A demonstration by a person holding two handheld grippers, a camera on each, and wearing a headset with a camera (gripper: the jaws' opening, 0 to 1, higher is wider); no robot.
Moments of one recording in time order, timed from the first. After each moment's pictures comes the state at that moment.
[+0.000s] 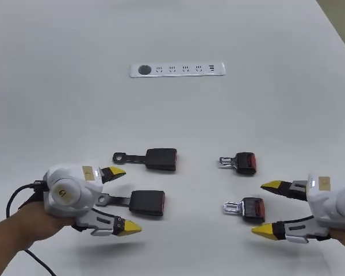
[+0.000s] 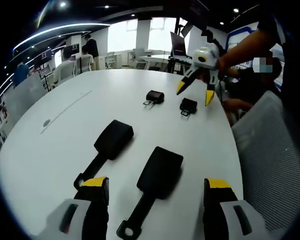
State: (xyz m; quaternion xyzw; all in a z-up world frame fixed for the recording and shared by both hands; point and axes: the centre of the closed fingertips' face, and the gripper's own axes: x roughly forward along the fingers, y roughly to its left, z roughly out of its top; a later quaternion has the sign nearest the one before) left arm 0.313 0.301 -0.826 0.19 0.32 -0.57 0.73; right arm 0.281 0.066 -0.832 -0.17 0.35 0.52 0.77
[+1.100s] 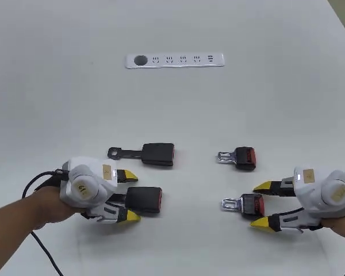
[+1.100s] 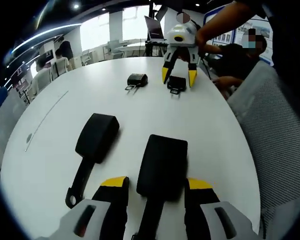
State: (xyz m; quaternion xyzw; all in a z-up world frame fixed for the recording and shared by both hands) left arm 0.316 0.294 -0.858 0.28 0.32 -0.61 0.67; right arm 0.279 0.063 -0.857 -0.19 0.38 0.55 0.72
